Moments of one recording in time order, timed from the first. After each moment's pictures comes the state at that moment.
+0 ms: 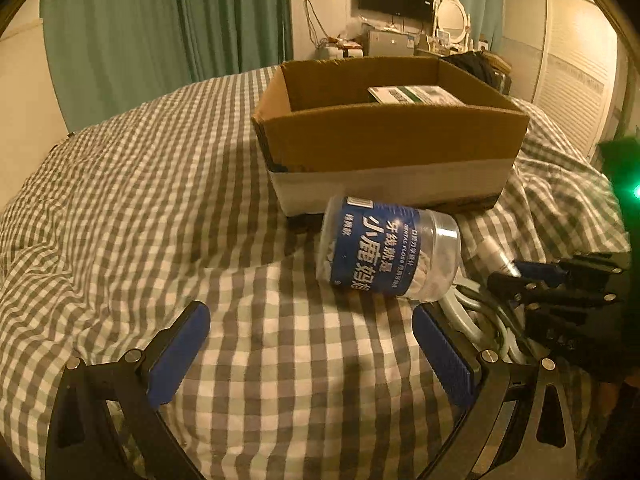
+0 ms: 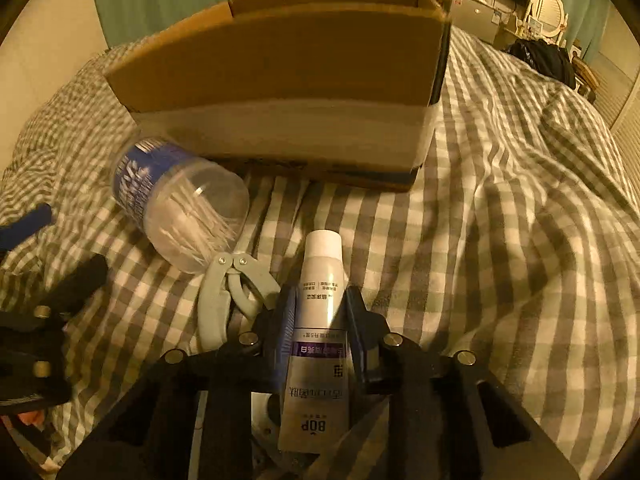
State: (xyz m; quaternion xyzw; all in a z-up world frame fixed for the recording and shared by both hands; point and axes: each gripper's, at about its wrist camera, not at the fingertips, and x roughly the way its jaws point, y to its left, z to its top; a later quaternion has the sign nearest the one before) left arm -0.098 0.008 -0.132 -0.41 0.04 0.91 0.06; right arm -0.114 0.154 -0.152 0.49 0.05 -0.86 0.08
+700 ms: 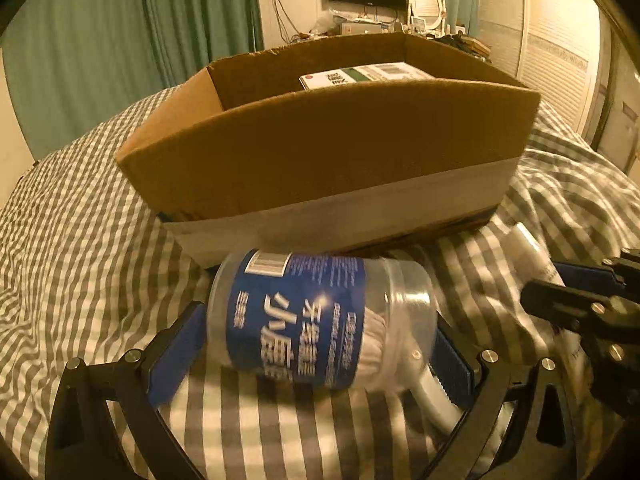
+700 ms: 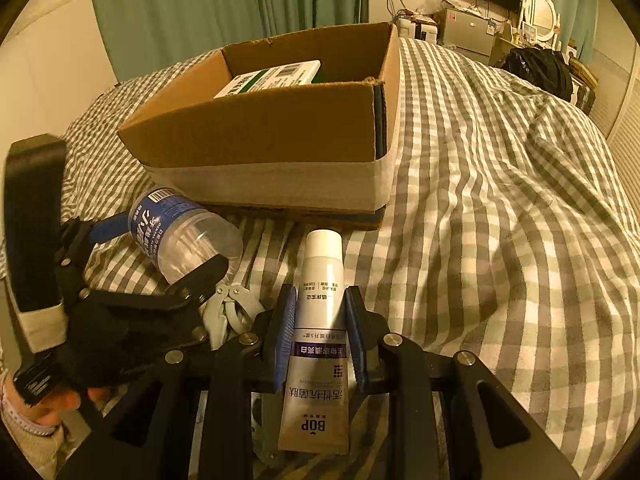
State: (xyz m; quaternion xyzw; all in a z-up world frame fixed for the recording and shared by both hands) left arm -0.153 0.058 -0.155 -0.41 0.07 0.91 0.08; right arm -0.113 0.174 -0.128 0.46 0.02 -0.88 0.10
